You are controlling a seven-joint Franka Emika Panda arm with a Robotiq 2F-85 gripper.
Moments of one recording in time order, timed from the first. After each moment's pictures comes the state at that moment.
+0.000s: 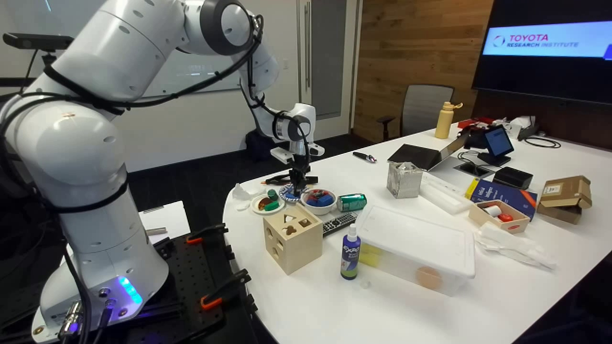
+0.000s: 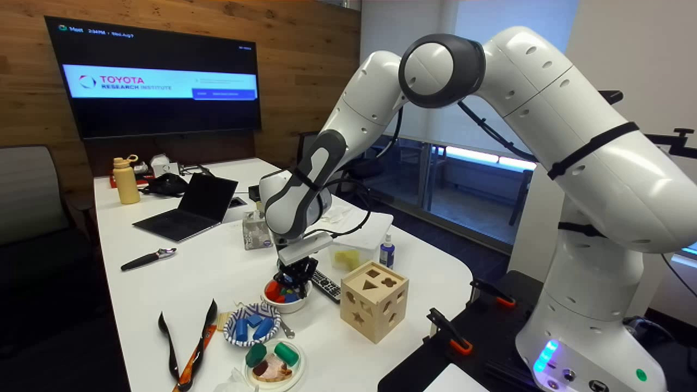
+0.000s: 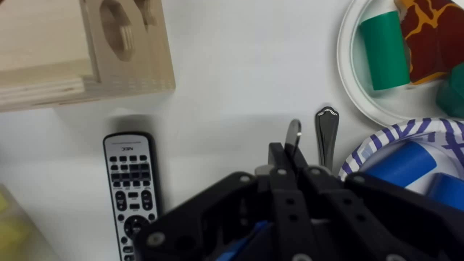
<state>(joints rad) 0.39 0.81 0.01 -1.79 -0.05 2.40 0.48</state>
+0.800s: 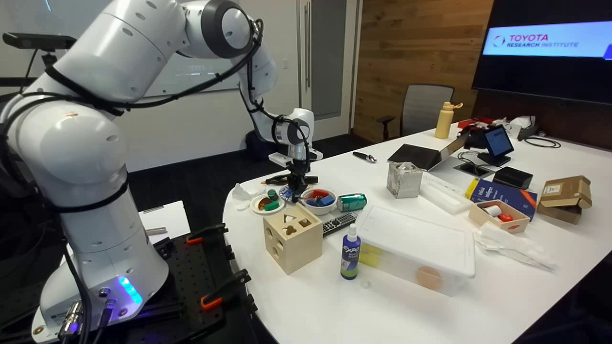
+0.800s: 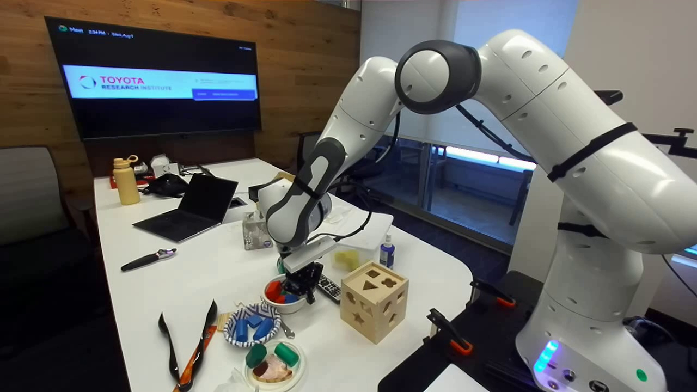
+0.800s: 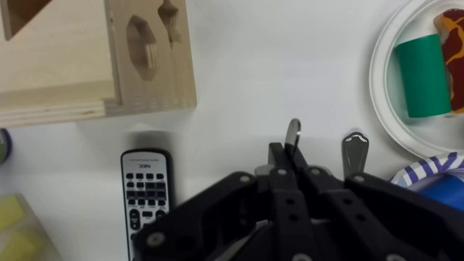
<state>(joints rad) 0.42 0.84 -0.01 -1.78 -0.07 2.35 0.49</state>
